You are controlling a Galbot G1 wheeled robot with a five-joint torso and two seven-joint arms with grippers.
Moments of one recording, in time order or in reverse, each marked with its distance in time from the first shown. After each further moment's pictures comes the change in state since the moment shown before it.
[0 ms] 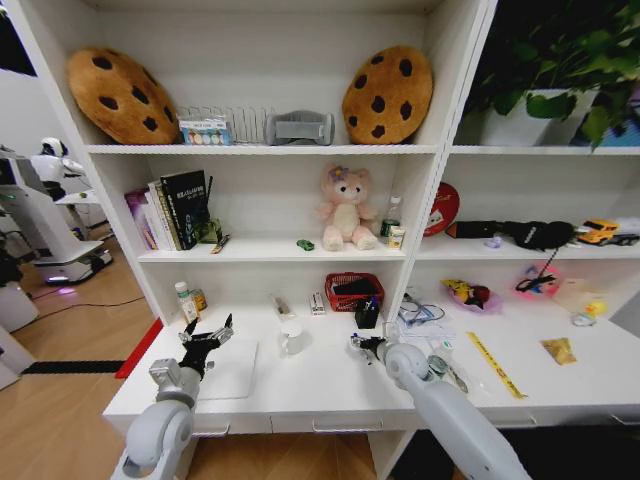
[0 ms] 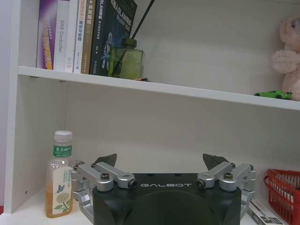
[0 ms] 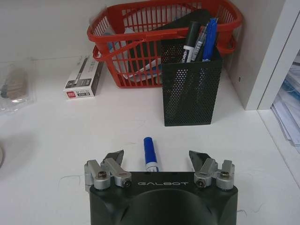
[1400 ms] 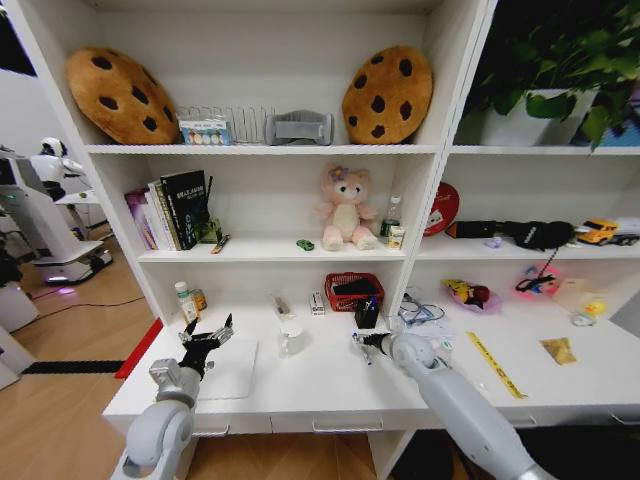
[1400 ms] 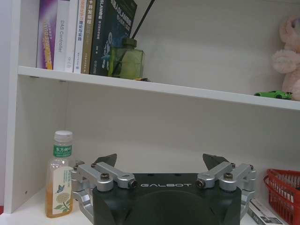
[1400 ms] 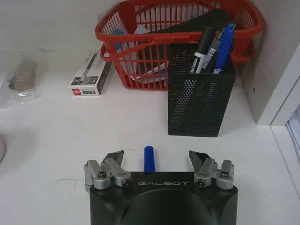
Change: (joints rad) left arm 0.000 0.000 0.000 0.000 0.000 0.000 0.000; right arm 0.087 -0.032 -0.033 -0.083 -0.042 -0.048 -0.152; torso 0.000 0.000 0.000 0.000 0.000
